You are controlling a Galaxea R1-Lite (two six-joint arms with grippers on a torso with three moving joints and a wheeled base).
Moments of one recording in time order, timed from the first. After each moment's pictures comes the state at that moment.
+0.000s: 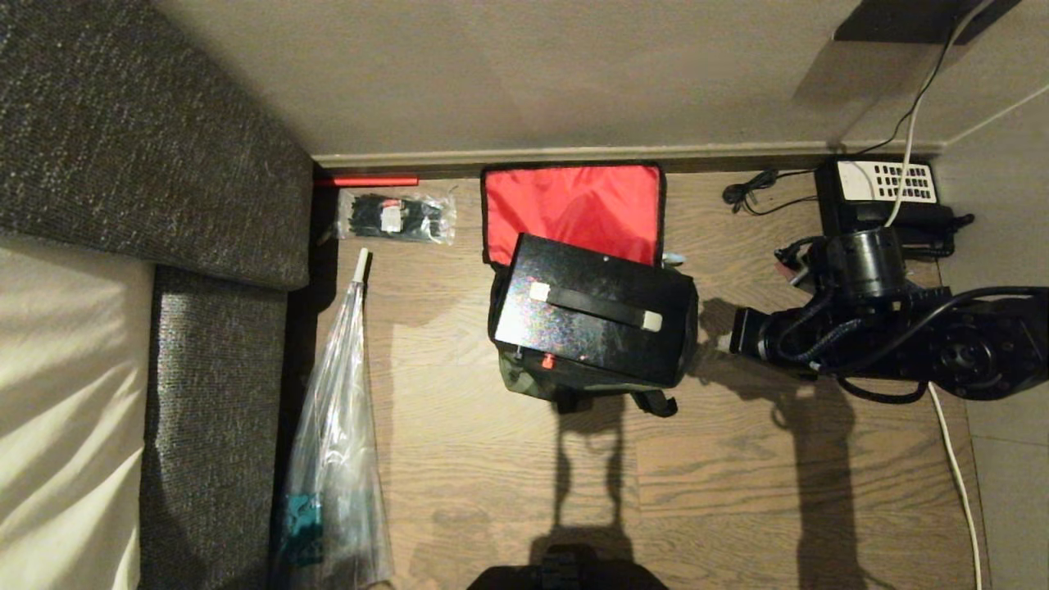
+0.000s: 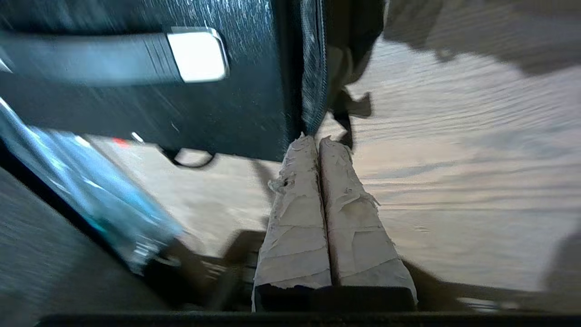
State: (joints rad) left arm 0.00 0.00 0.00 0.01 -0.01 0.06; right arm 0.24 1.82 -0.98 -0.27 0.10 0.43
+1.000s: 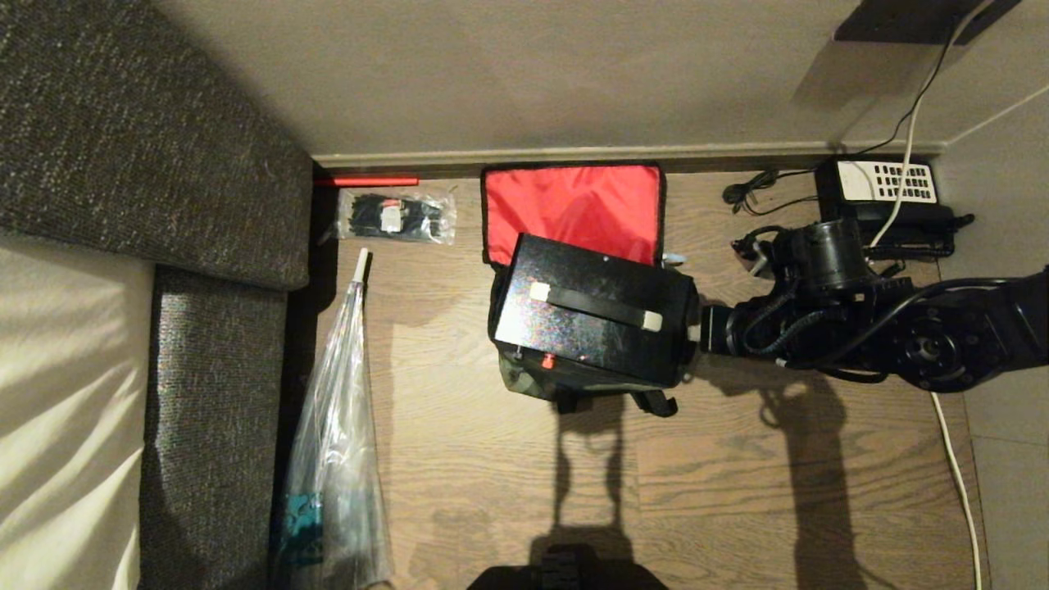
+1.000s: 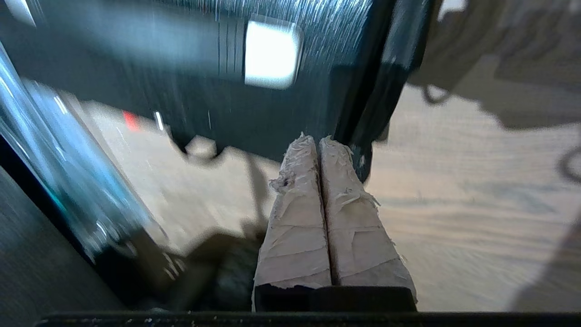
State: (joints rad) left arm 0.00 0.00 0.00 0.01 -0.01 0.06; right arm 0.33 1.85 -1.06 -0.27 0.05 0.31
